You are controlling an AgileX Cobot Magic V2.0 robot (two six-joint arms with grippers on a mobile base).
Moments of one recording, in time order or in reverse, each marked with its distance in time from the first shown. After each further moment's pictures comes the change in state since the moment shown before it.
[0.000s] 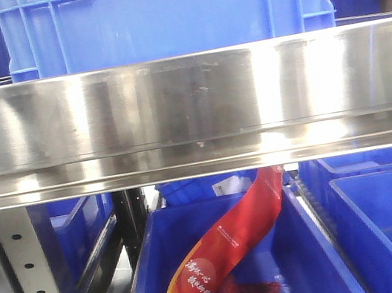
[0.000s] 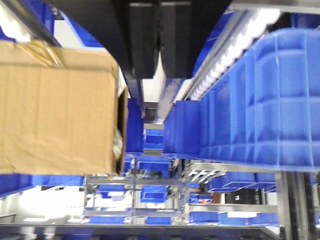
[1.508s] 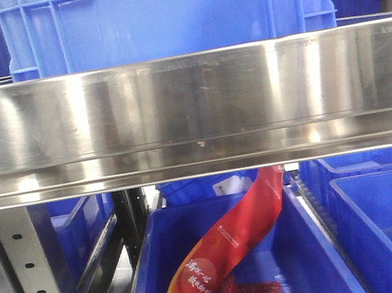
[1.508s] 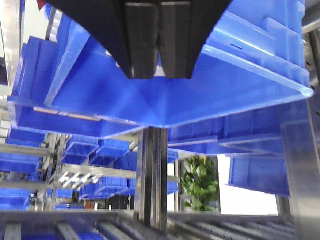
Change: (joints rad) left arm 0.000 0.012 -0.002 0.002 0.011 0.000; right arm 0.475 0.695 -0.655 0.000 0.010 -0.002
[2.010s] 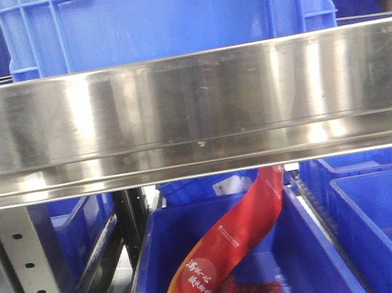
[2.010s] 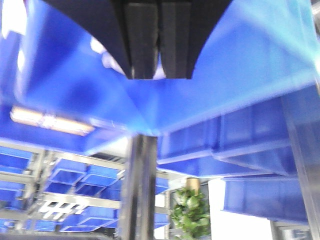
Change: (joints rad) left arm 0.000 0.319 -0.421 0.089 0.310 0.000; right arm 0.000 0.300 -0.320 -0.002 0.142 0.000
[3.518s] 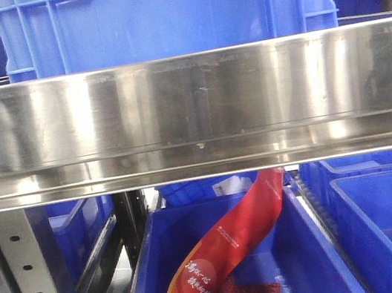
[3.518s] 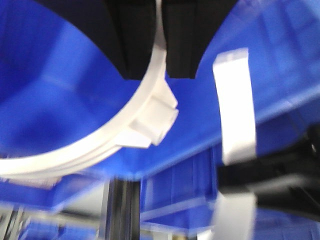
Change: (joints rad) left arm 0.000 0.570 -0.478 0.000 0.069 0.000; right arm 0.004 0.403 -0.423 0.061 0.309 -0.004
